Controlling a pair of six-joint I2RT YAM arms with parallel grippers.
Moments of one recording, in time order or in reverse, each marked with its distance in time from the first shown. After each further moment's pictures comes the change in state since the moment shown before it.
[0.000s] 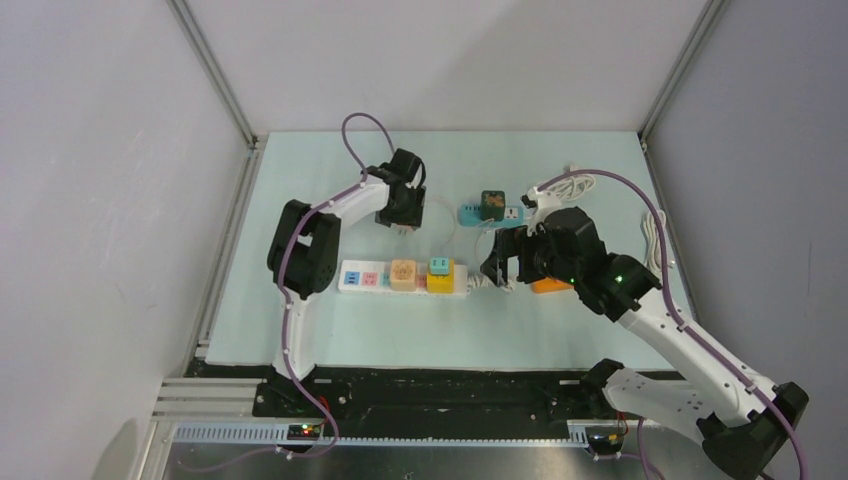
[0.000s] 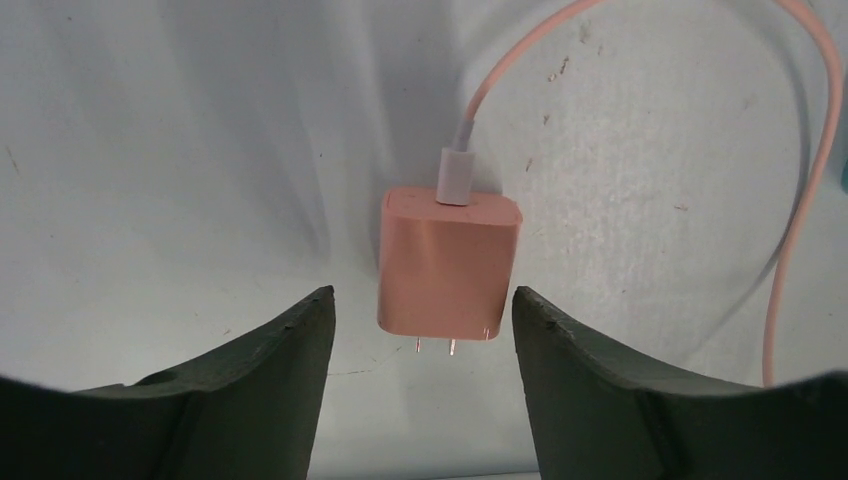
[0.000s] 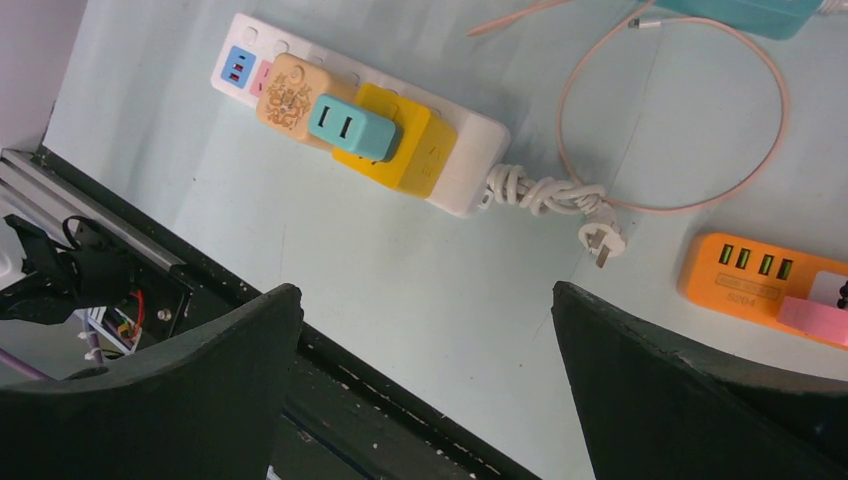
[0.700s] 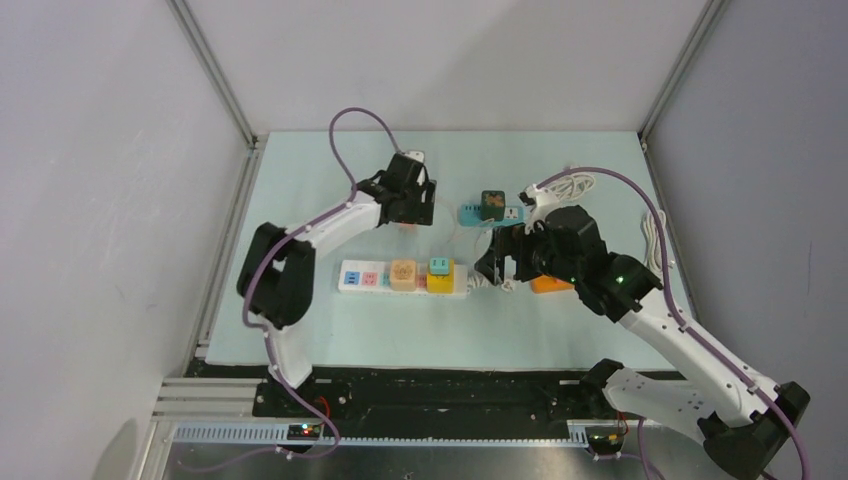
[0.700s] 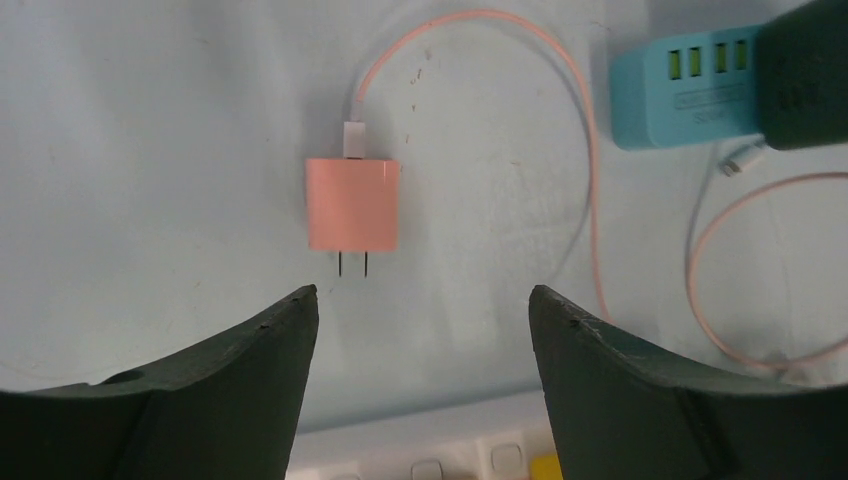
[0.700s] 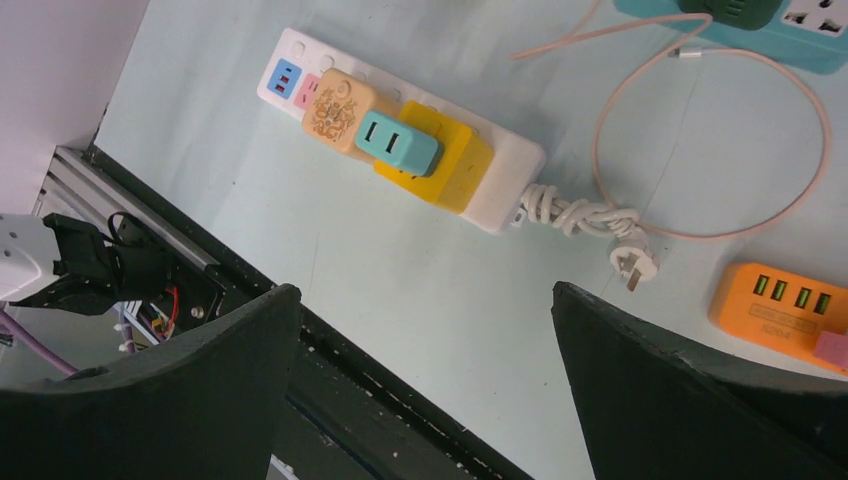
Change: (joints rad) left arm -0.082 -0.314 -0.259 0.223 -0.023 -0.024; right arm 0.018 0.011 0.013 0.039 -0.037 0.008
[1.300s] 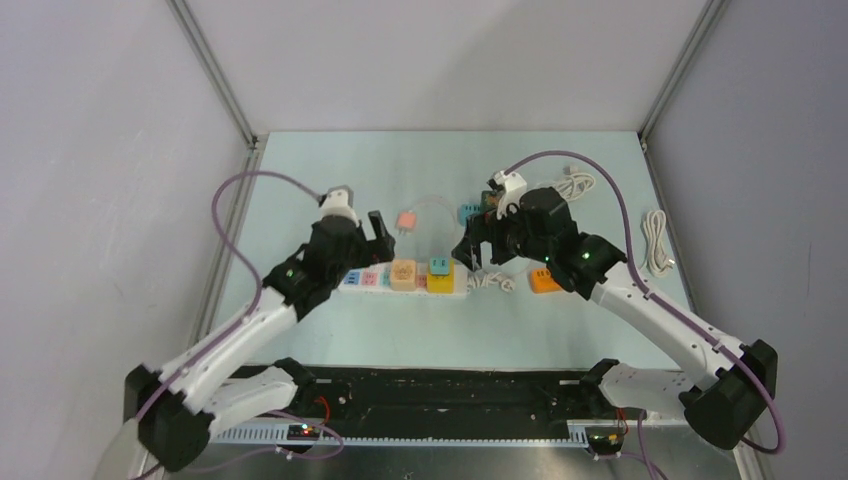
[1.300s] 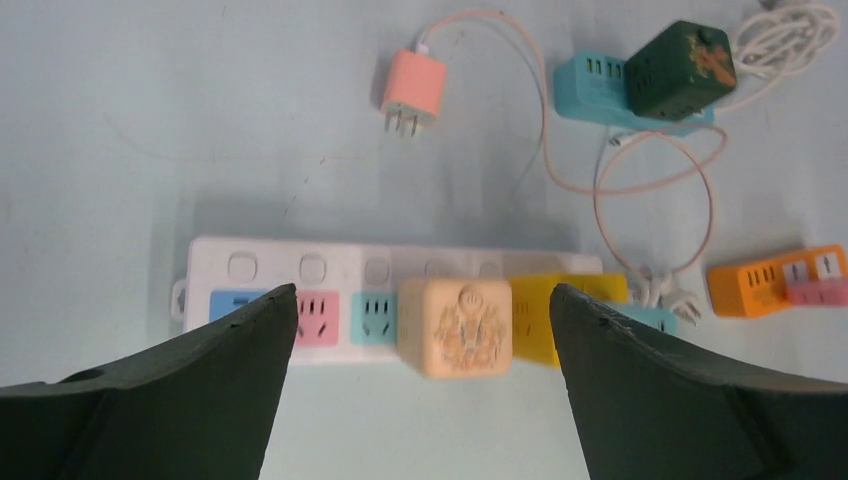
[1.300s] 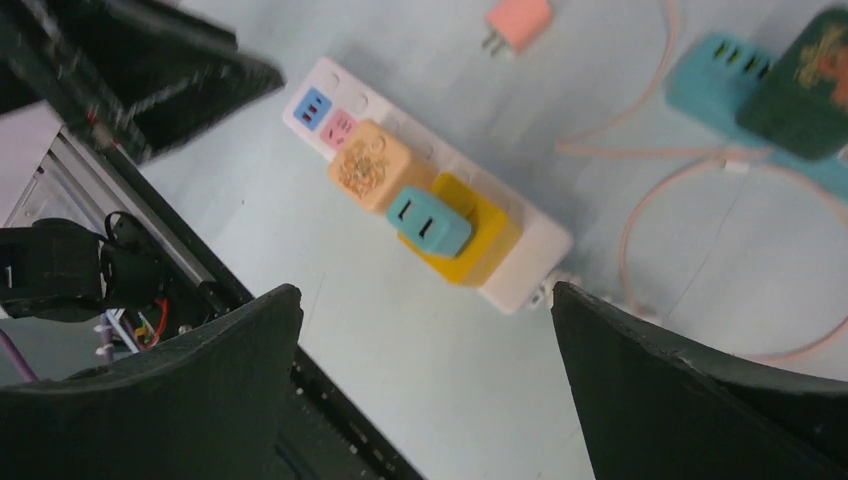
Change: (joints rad) left arm -0.087 -0.927 -0.655 0.061 -0.186 -0.262; right arm -0.005 0.187 0.052 0.216 -0.099 -0.133
